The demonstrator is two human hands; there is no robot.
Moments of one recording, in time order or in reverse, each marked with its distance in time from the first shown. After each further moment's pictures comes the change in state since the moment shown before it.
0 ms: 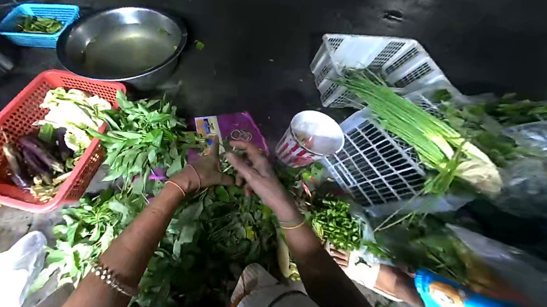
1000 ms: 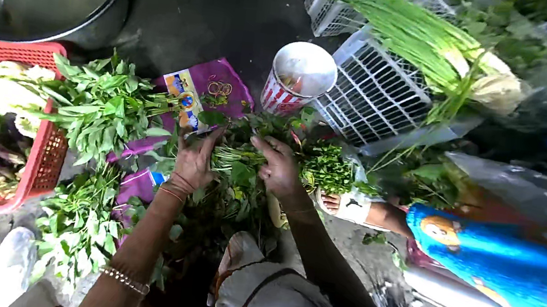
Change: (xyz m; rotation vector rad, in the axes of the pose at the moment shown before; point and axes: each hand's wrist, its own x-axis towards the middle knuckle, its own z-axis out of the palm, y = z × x) left_hand 0.034 -0.060 0.113 0.416 0.463 0.412; right_hand -0.045 0.102 -0.043 0.561 0.277 0.217
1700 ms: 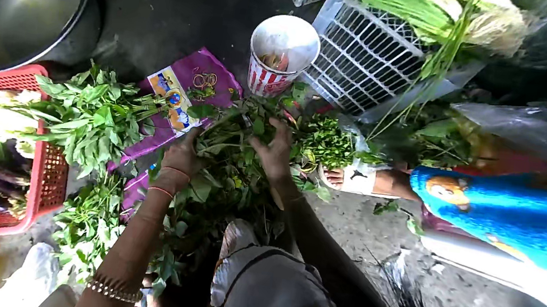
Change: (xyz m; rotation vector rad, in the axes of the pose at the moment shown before) left_hand 0.022 0.027 -0.035 0.030 -0.544 -0.489; right_hand -0.001 0.043 -0.024 -0.583 0.346 -0.104
